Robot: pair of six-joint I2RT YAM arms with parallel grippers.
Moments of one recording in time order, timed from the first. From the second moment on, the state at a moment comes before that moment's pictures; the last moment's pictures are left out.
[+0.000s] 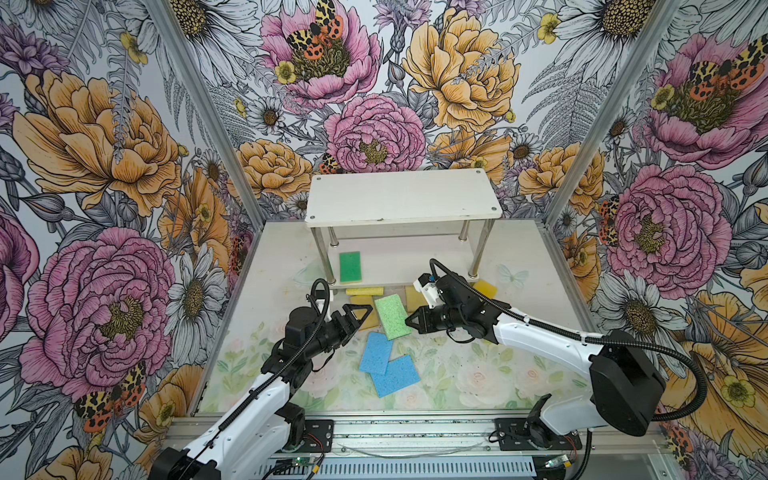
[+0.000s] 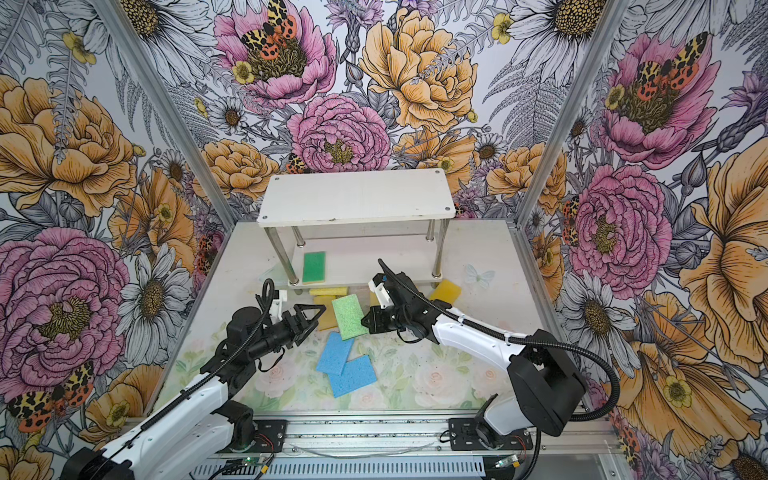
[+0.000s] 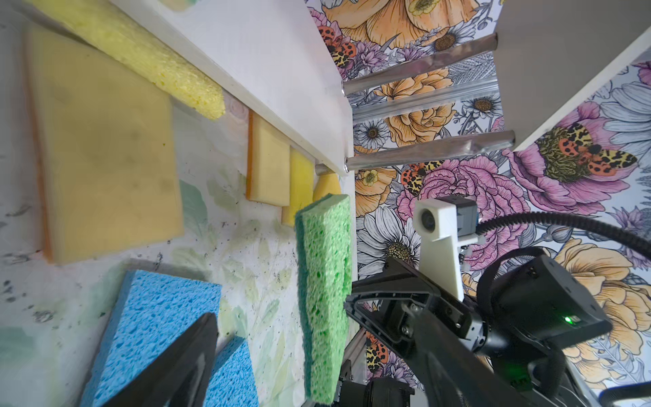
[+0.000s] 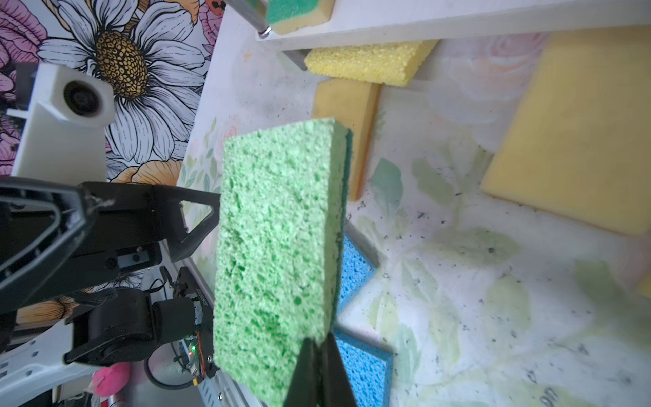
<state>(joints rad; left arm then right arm) -0.36 0.84 0.30 0.22 0.49 -1.13 0.73 1.44 0.89 -0.22 -0.45 0.59</state>
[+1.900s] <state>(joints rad) -0.36 0.67 0.44 -0.01 0.37 -1.05 0.78 1.37 0.81 -0.05 -0.33 0.85</state>
